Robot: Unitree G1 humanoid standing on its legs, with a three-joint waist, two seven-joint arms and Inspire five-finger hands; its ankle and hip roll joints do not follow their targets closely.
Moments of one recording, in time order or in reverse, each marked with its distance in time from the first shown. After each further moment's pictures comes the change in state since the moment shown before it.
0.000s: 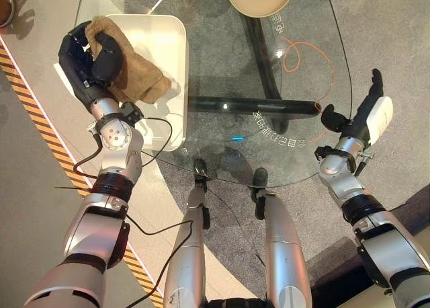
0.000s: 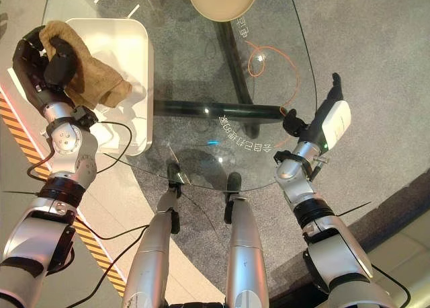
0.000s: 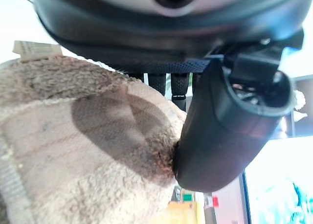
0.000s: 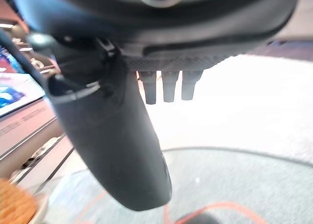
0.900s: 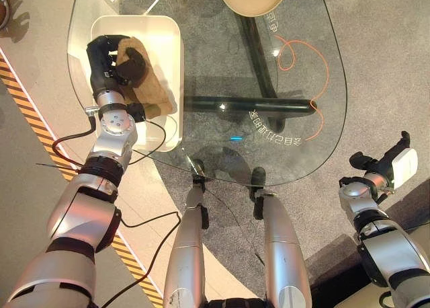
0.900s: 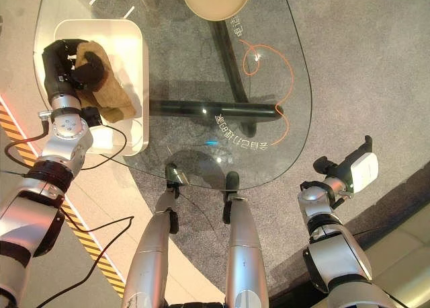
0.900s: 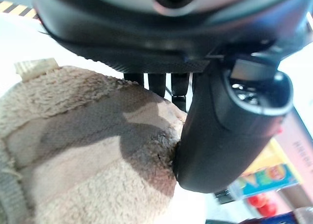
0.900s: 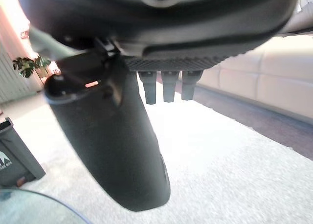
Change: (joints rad) left arm -0.106 0.072 -0.192 0.199 0.154 0.273 -0.073; right arm 0.032 0.021 -0.079 0.418 0.118 -0.039 0.132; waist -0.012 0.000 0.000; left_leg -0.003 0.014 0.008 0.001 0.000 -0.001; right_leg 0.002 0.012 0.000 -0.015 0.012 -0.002
